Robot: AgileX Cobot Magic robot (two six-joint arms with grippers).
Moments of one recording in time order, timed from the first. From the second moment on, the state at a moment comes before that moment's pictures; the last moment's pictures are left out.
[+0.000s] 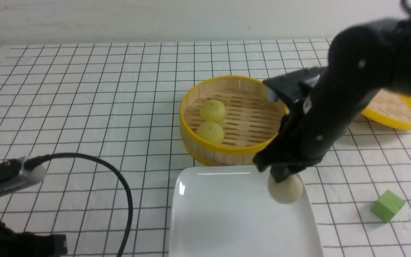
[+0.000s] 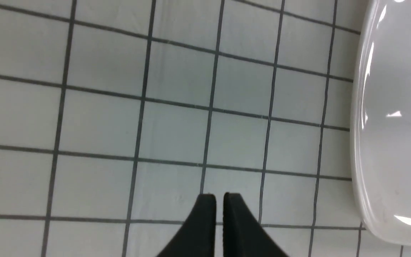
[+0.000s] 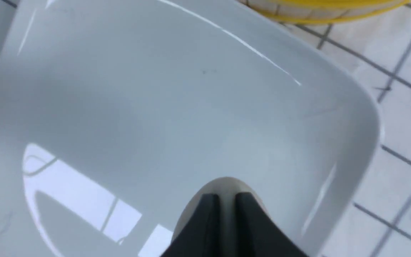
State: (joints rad) right arm 0.58 1.72 -1.27 0.19 0.87 0.05; left arm -0.06 0.81 -0.50 -0.31 0.84 -0.07
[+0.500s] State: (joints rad) right arm 0.59 1.75 -1.26 0.13 0.86 0.11; left arm -0.06 0.81 -0.50 -0.30 0.78 -0.07
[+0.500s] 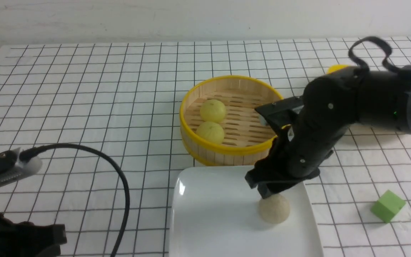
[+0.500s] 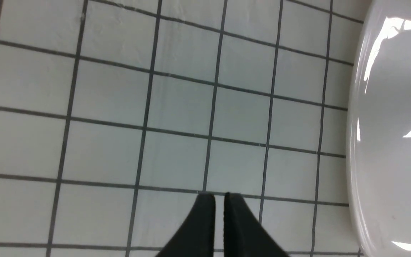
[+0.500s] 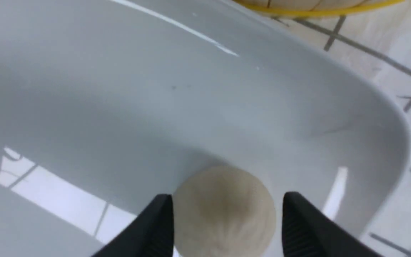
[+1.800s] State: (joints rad) right arm 0.59 0.86 -0.60 -0.15 0.91 0.14; left arm -0.45 1.80 -1.51 -0.32 0.81 -0.12
